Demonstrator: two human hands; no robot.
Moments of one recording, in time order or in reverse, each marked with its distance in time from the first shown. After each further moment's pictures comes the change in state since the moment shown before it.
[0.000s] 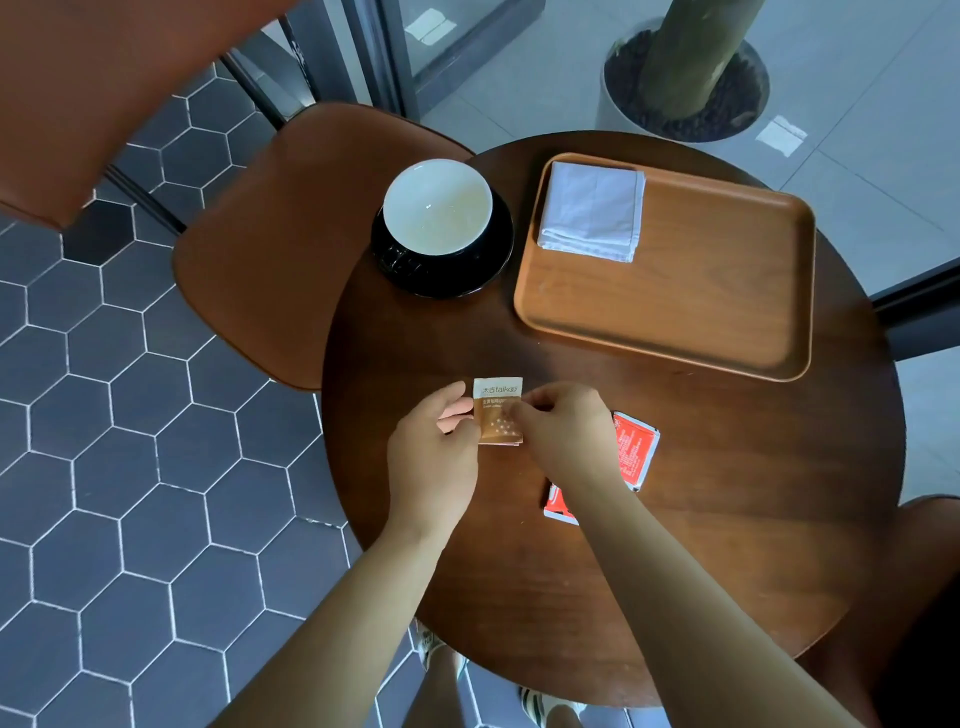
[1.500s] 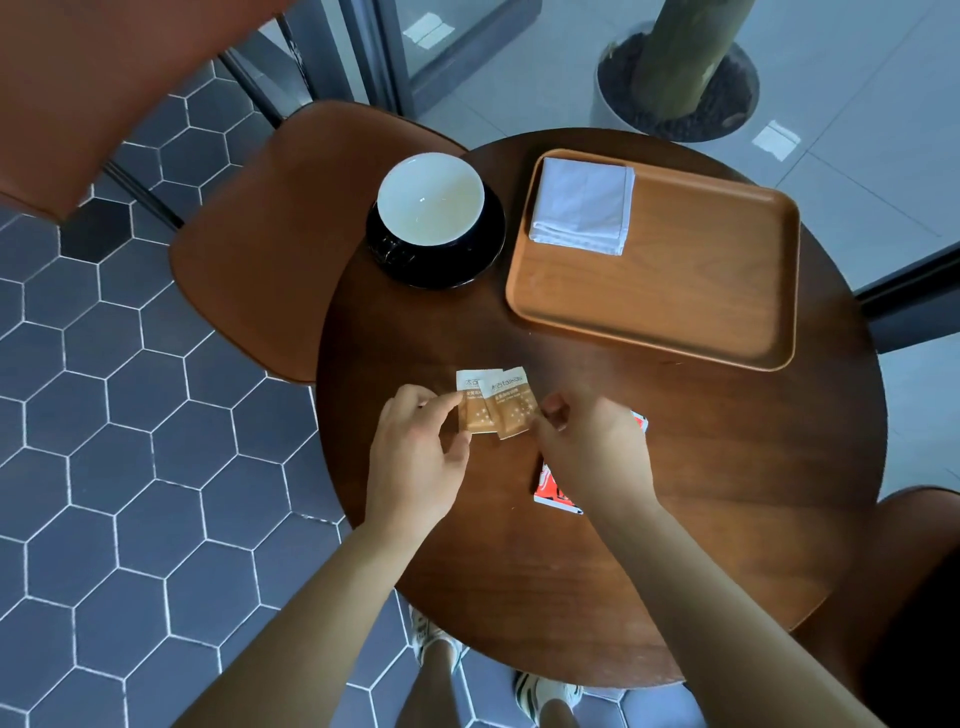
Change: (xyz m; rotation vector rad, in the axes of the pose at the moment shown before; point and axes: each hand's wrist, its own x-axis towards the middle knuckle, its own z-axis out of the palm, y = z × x) left_hand 0.002 -0.028 -0.011 0.580 0.044 0.499; right_hand -0.023 0.021 -0.024 -0.277 0.132 -0.200
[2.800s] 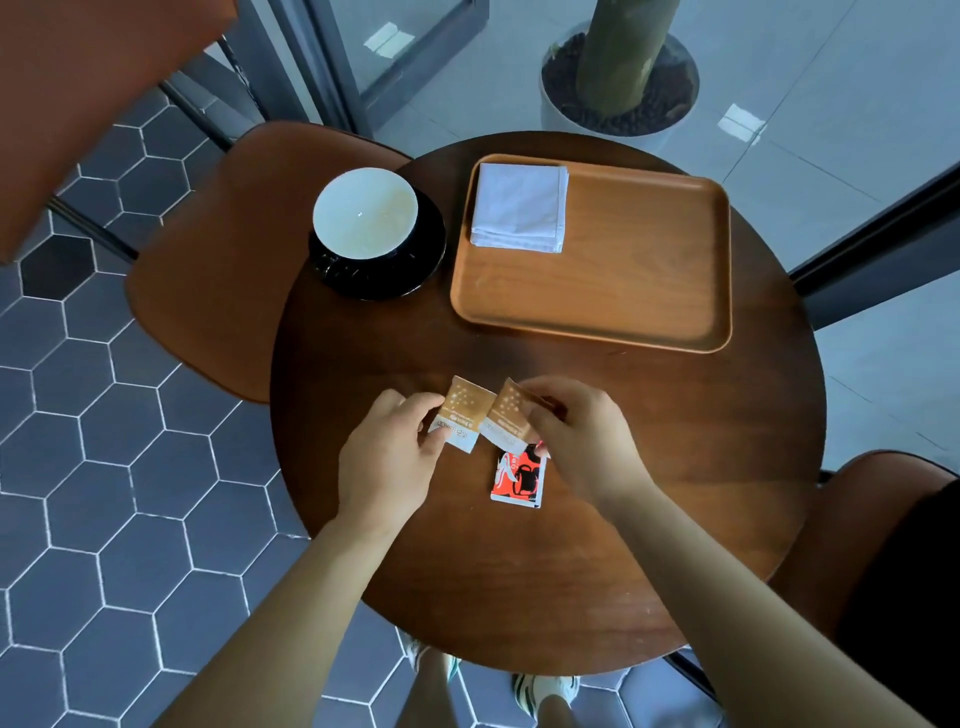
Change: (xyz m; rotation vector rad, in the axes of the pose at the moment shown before) left_hand 0.010 0.023 0.001 0.161 -0.129 0.011; right_hand 0.000 0.035 -0.033 0.418 -0.123 -0.036
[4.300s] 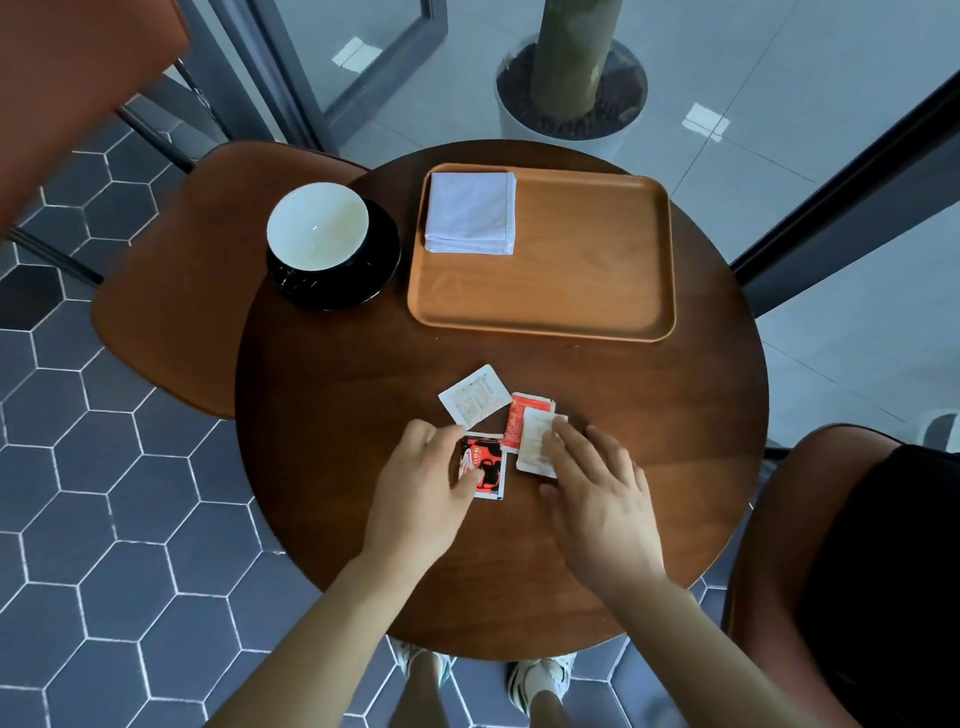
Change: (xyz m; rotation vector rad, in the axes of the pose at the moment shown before) left_hand -0.035 0.046 0.022 -0.110 -0.134 0.096; right_hand -0.072 0.073 -0.010 -0.707 0.192 -0.173
